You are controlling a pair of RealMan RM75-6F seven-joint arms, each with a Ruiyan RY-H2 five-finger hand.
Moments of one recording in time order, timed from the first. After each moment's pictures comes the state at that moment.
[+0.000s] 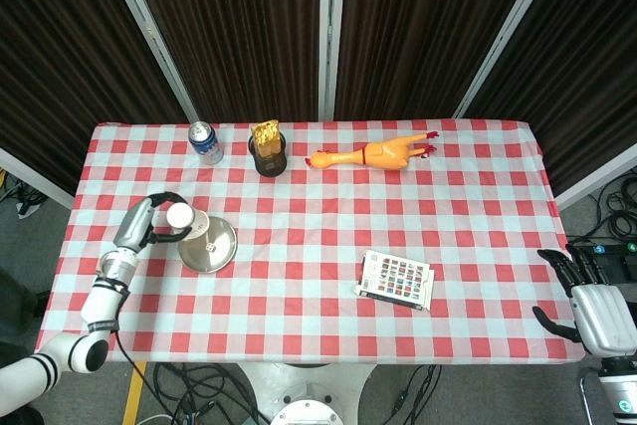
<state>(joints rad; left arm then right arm) -0.53 -1.55 -0.22 -1.13 1.25 0.94 -0.59 0.08 -1.01 0.00 -1.63 -1.58 1.45 0.14</state>
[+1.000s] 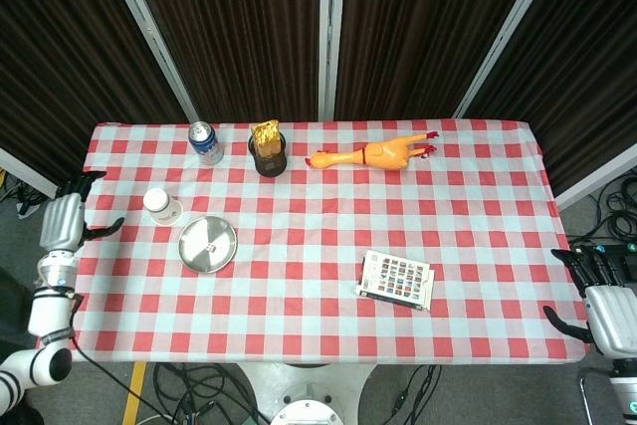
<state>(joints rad) -0.39 -1.44 -0.22 -1.16 1.18 1.17 -0.26 0.06 -1.02 0.00 -1.58 -1.56 1.46 0.20</state>
